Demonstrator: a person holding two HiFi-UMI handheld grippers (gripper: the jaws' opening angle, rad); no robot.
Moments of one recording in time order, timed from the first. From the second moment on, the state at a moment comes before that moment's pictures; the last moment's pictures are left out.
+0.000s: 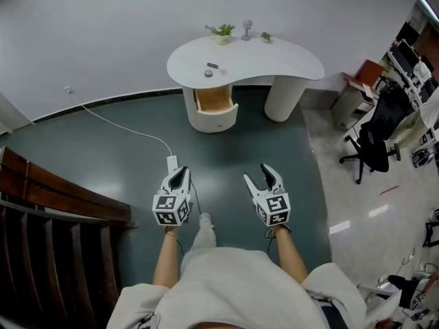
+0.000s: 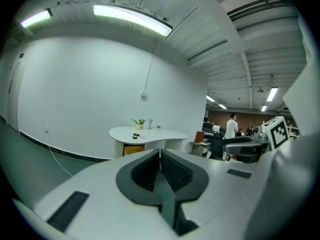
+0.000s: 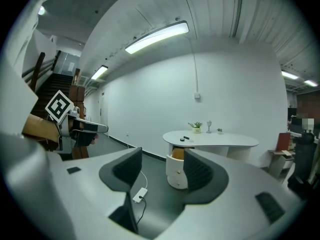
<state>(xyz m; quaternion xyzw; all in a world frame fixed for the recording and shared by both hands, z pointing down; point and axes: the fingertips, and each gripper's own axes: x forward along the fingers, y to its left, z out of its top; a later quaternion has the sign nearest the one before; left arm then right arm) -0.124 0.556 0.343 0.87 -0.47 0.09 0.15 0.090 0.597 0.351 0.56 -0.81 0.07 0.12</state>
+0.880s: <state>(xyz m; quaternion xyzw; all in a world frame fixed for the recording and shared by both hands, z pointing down) -0.165 0.308 0.375 0.89 -0.42 0.10 0.16 0.040 0.365 0.381 0.59 -0.79 0.08 0.14</state>
